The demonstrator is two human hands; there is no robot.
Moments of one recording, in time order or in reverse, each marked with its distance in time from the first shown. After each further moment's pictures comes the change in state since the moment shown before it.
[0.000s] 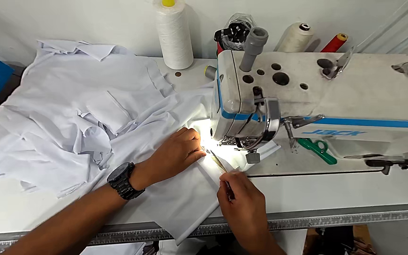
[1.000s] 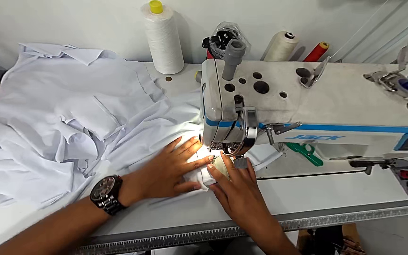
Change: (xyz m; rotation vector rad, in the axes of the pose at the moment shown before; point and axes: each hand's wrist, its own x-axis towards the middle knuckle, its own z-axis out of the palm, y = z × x) left_hand -0.014 0.005 0.019 0.183 -0.129 0.189; right_hand 0.019 0.042 -0.011 -0.219 -0.295 -0.265
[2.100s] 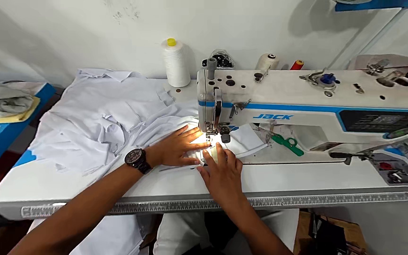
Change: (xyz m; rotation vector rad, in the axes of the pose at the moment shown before) left_hand 0.010 -0.019 -0.007 0.045 -0.076 0.045; right_hand -0.001 -0.042 0.001 -0.088 0.040 0.164
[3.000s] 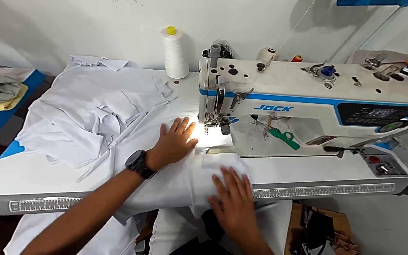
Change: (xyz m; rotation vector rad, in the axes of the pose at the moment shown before) left_hand 0.006 0.055 -0.013 -0.063 -0.050 -0.694; right_hand -0.099 0.026 0.004 0.055 0.171 -0.088
